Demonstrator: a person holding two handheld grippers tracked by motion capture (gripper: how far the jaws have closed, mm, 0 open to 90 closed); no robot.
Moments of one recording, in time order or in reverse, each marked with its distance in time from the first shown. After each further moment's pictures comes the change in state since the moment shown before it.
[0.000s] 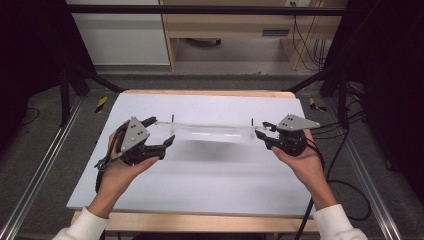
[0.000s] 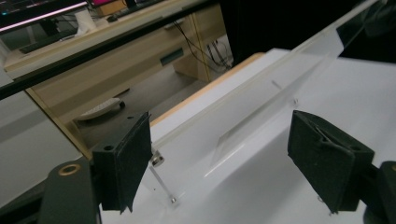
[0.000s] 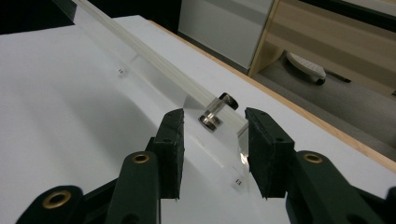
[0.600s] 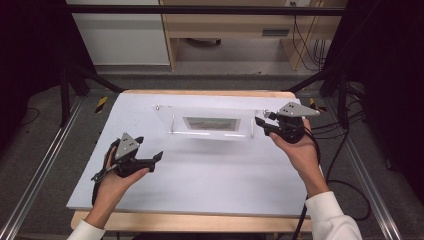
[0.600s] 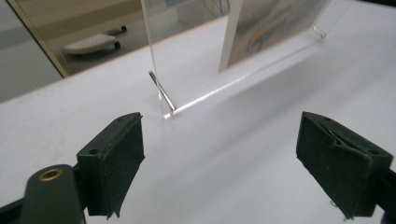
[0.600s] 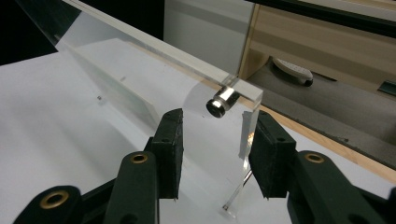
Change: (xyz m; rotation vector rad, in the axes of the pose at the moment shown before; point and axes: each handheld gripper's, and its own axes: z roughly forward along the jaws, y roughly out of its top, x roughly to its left) left arm 0.012 -0.089 0.008 0.209 0.005 -0.146; right arm -0.020 0.015 0.018 -0.044 -0.053 0.085
